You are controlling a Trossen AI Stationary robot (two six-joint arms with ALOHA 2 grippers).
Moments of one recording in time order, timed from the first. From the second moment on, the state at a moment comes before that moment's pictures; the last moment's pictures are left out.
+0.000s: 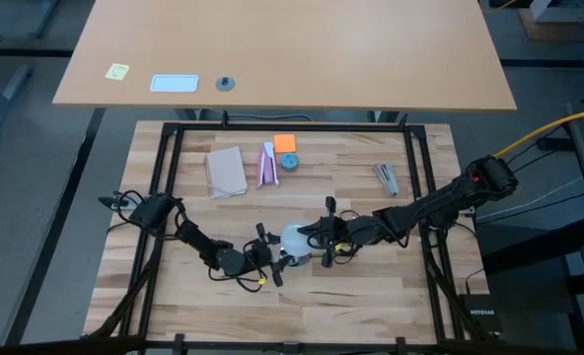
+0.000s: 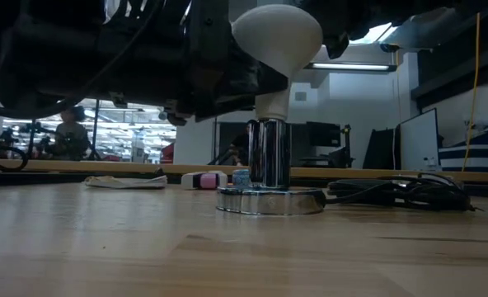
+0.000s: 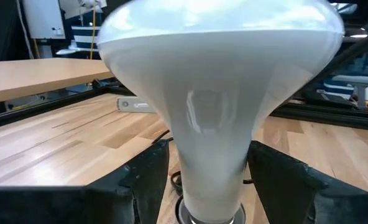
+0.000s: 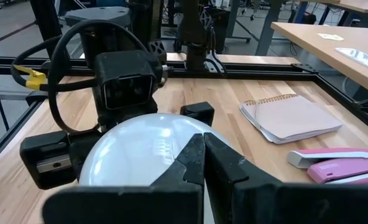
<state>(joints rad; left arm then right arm) -0.48 2.13 0.79 1.38 -0.88 -0.03 0.37 1.53 0.75 0.46 0.41 0.07</state>
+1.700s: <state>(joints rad) -0.45 2.13 0.79 1.40 -0.71 -0.06 0.37 1.53 0.74 0.45 0.42 0.04</state>
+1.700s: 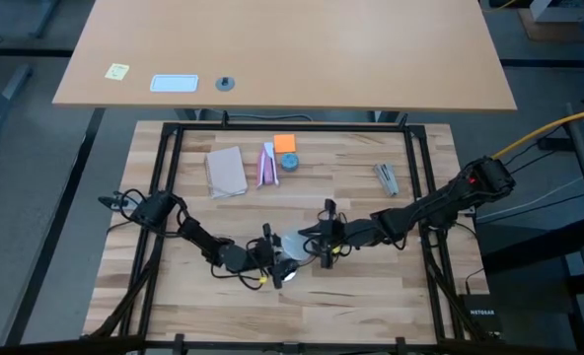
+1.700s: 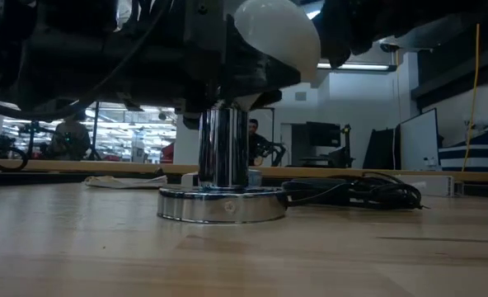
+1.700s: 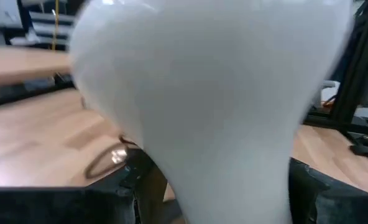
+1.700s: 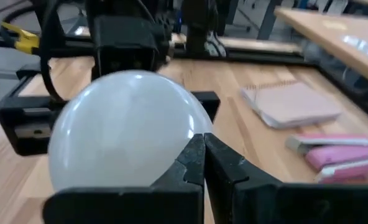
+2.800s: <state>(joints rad) -0.51 1.83 0.79 1.45 -0.89 0.44 0.66 1.79 0.81 0.65 0.44 0.23</state>
